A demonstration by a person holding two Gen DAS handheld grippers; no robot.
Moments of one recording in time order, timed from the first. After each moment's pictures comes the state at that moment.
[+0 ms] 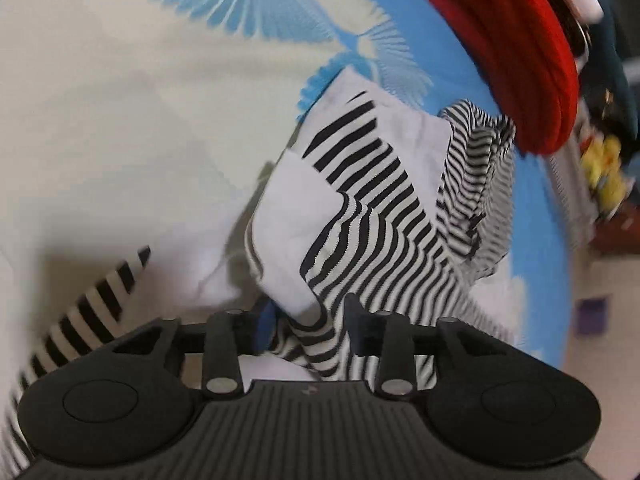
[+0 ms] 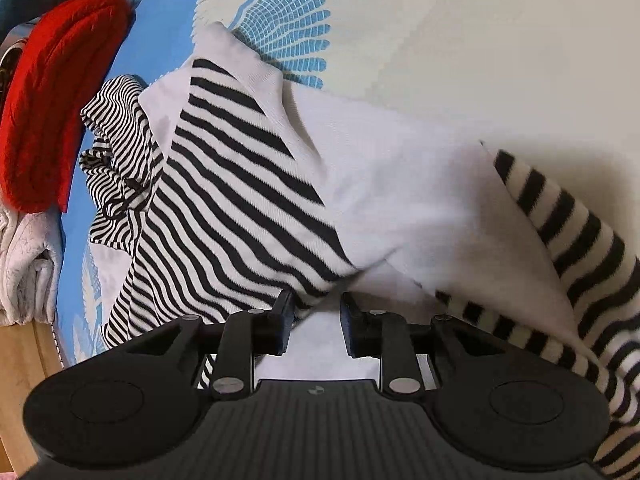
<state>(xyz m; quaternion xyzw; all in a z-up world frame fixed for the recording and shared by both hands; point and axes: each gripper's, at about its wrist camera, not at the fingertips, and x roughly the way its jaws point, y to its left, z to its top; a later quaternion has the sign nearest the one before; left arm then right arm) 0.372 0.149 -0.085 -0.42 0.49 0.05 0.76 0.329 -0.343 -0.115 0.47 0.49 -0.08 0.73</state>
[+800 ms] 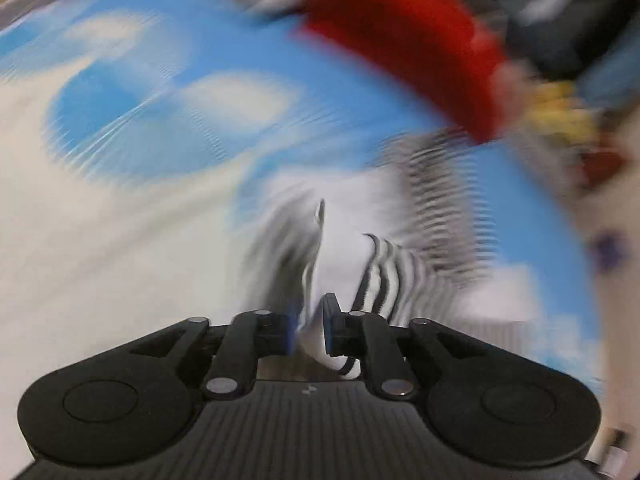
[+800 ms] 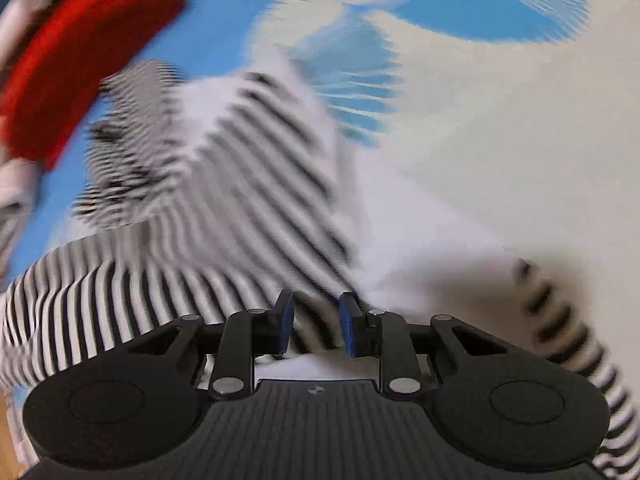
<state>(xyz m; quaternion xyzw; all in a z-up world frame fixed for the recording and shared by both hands) 0.385 0.134 -0.032 -0.24 0.43 0.05 0.87 0.351 -0.330 -0.102 0.35 0.47 -0.11 0.81</state>
